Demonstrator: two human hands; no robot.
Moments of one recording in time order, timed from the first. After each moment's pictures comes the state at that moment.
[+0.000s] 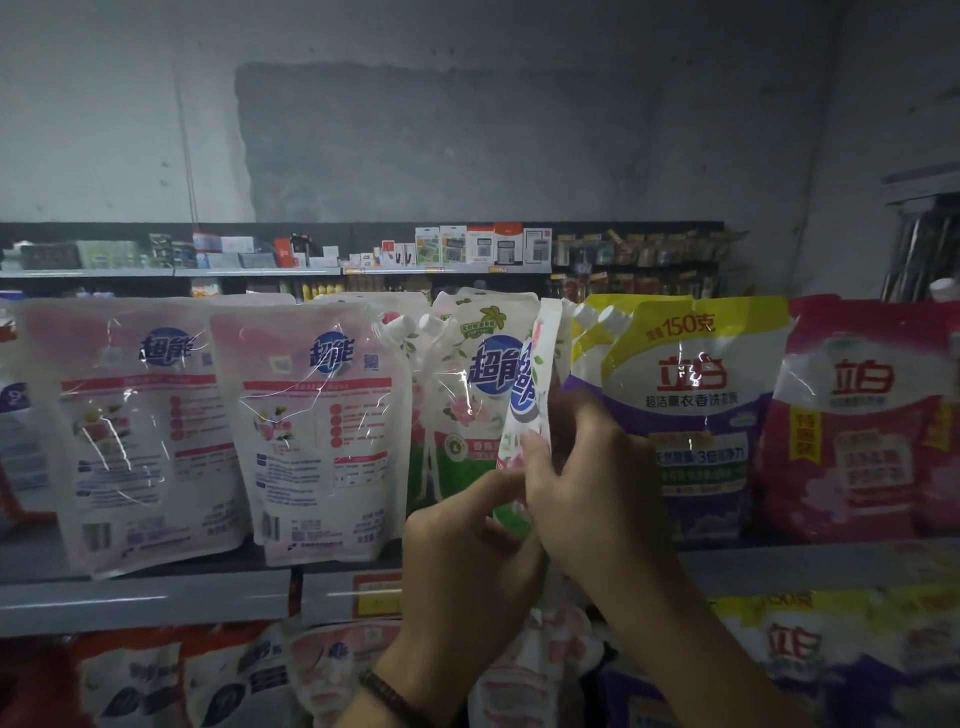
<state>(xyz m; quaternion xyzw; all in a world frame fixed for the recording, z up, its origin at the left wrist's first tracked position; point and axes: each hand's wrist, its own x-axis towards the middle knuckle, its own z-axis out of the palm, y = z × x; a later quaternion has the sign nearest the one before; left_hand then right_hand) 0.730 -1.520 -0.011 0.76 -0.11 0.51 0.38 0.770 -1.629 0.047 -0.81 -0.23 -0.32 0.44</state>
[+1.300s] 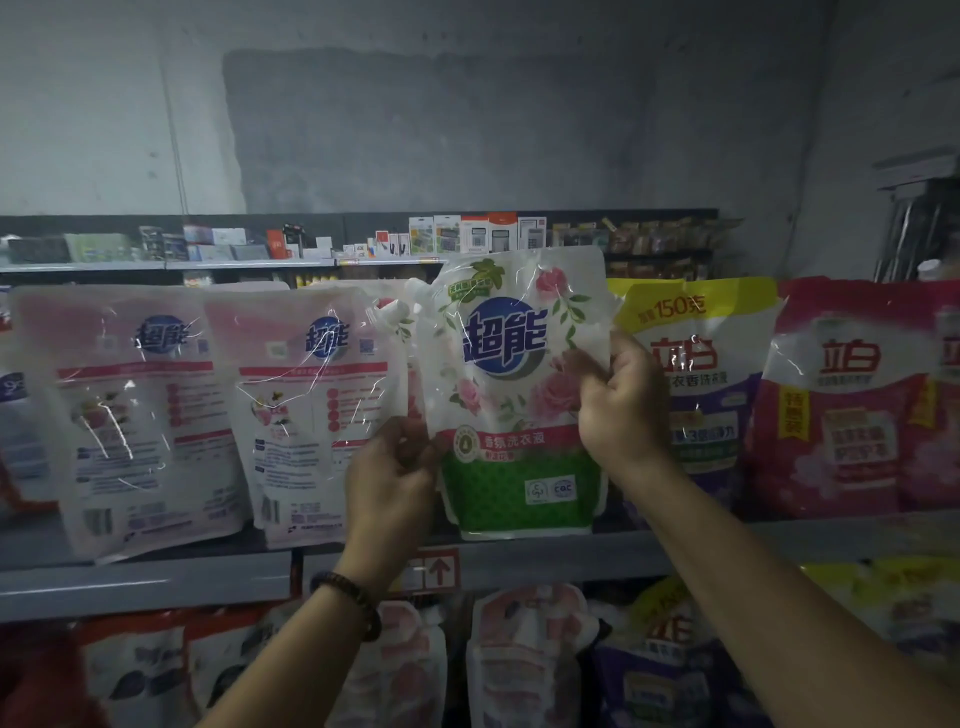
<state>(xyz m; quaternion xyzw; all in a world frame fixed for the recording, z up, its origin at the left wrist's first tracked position) 0.775 -1.438 -0.015 0.70 0.06 0.39 0.60 0.861 -1.637 0.057 -0.67 -0.27 -0.30 0.62</state>
